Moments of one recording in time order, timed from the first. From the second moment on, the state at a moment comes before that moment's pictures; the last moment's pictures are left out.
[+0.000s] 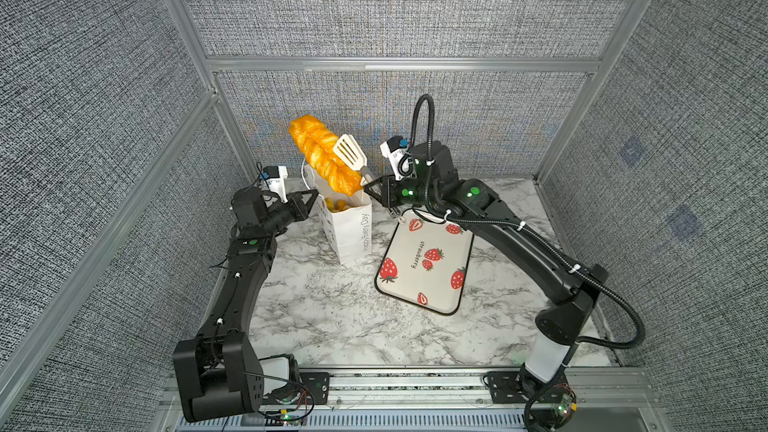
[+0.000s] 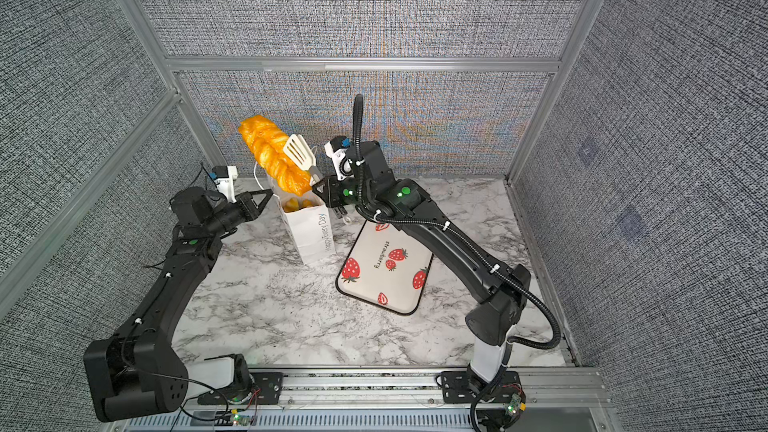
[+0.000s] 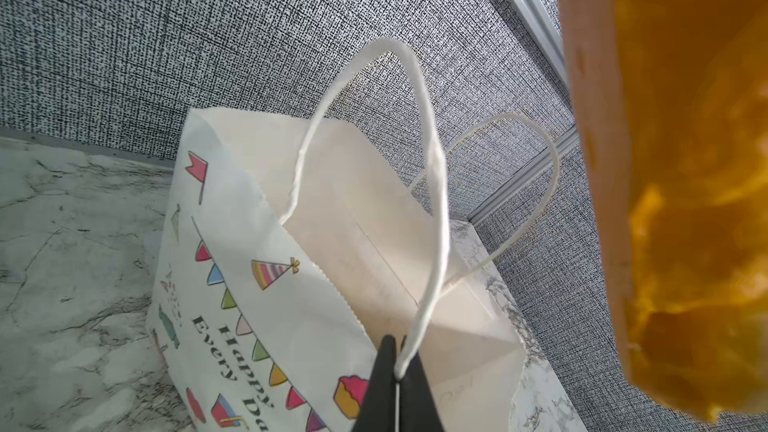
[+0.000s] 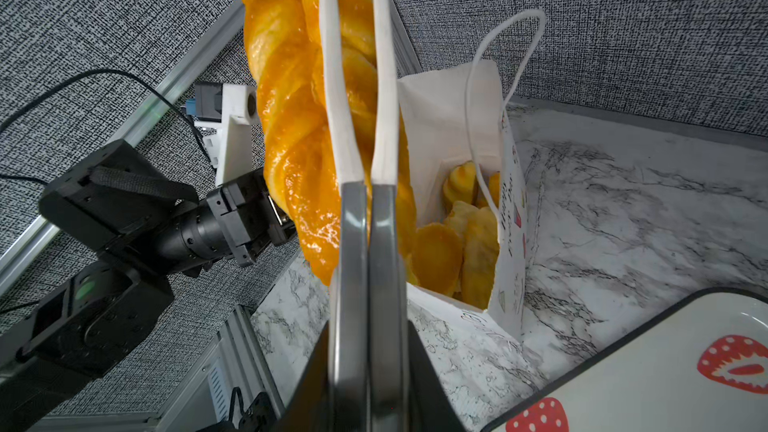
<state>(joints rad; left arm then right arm) 0.08 1.27 0.96 0.09 0.74 -0.50 0.78 1.81 1.99 -0.59 -0.22 0.46</state>
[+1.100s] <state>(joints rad) 0.09 1.27 0.96 0.09 0.75 -0.50 0.78 1.86 1.90 -0.59 -0.14 0.49</state>
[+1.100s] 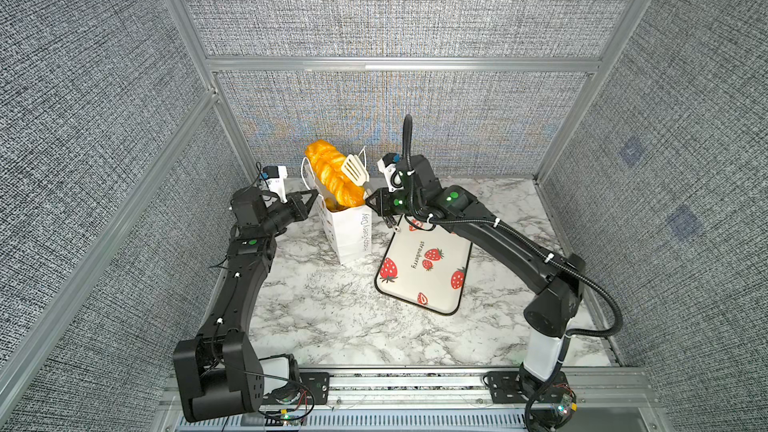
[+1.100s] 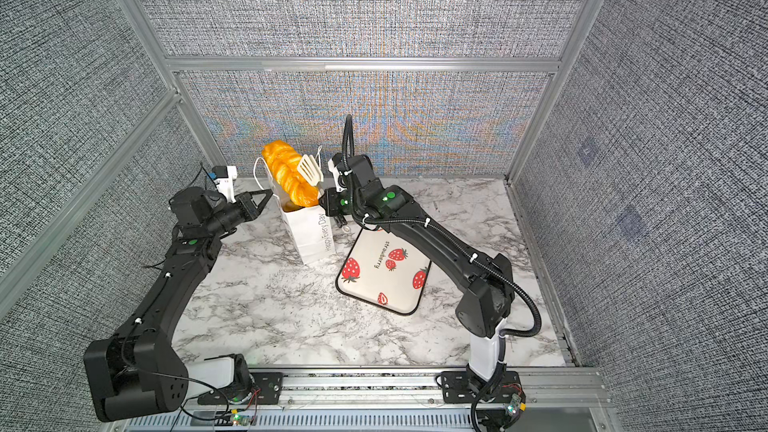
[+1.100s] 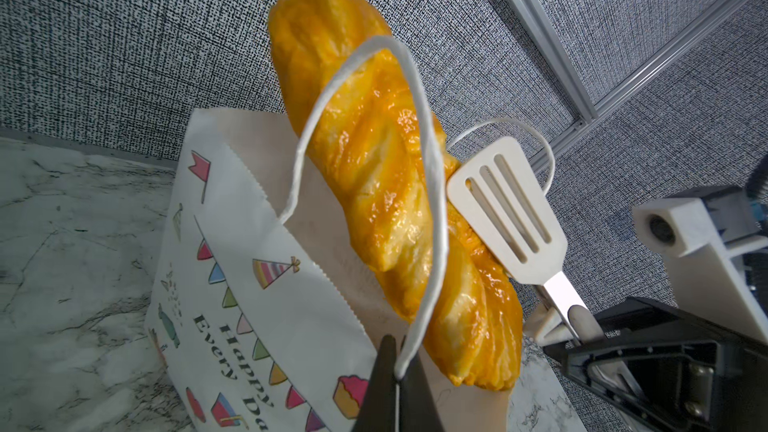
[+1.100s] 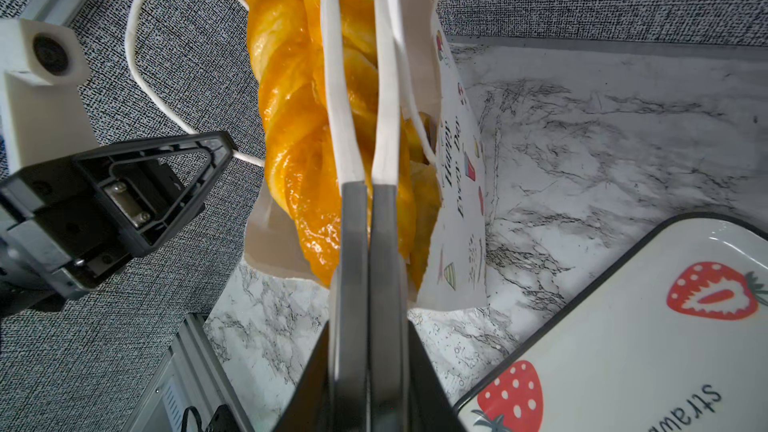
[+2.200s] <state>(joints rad) 0.09 1.28 0.96 0.09 0.75 -0.50 0.78 1.83 1.85 -0.58 -0.12 0.48</state>
